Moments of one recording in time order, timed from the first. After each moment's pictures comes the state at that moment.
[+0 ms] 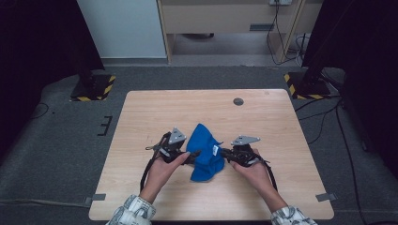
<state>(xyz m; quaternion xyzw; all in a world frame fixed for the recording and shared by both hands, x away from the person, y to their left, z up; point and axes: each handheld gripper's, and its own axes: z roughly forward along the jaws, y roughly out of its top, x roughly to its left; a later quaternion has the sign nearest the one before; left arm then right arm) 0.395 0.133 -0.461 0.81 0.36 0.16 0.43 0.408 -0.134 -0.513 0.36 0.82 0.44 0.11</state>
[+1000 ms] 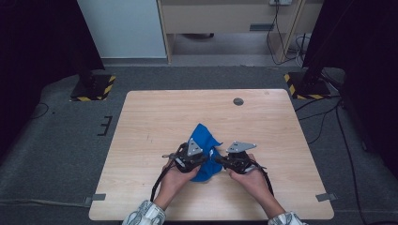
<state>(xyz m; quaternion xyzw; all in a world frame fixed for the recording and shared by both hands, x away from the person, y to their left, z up) 0.382 0.097 -0.495 0.85 0.32 0.16 0.38 0.383 -0.119 -0.505 0.33 0.82 0.46 0.09</state>
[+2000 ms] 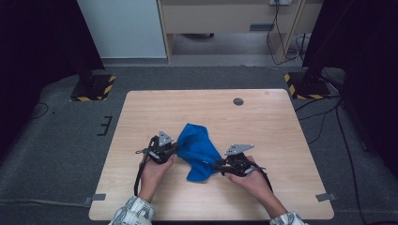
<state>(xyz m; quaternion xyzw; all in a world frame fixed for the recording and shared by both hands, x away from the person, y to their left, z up) 0.401 0.176 -0.492 0.79 0.42 0.21 0.38 0.381 -0.118 -0.512 0.32 0.84 0.44 0.05</state>
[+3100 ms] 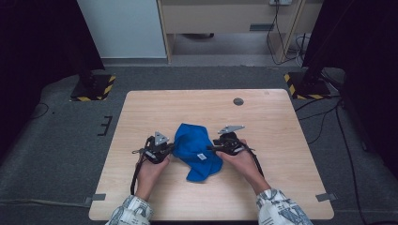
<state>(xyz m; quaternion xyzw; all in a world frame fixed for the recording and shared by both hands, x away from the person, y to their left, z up) 0.407 0.190 -0.503 0.79 0.44 0.21 0.36 0.454 -0.093 -0.517 0.38 0.82 0.42 0.07</state>
